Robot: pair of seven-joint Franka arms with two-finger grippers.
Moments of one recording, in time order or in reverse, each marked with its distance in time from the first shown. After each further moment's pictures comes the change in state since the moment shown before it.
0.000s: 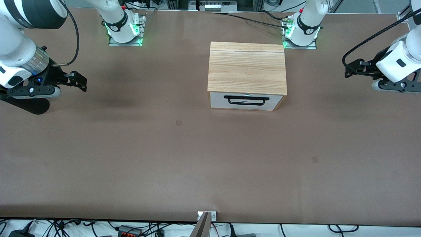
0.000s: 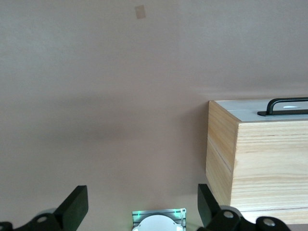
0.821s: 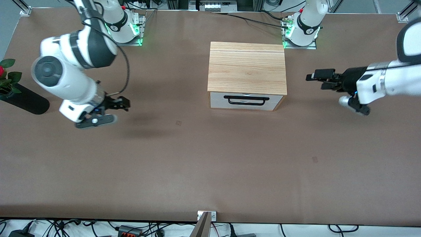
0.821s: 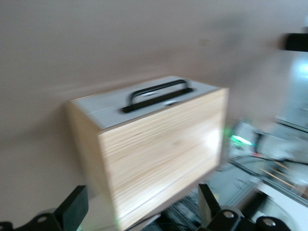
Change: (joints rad) left arm 0.050 0.205 0.003 -0.023 -0.673 -0.037 0.246; right arm 0.194 0.296 0.018 0.126 0.061 0.112 0.008
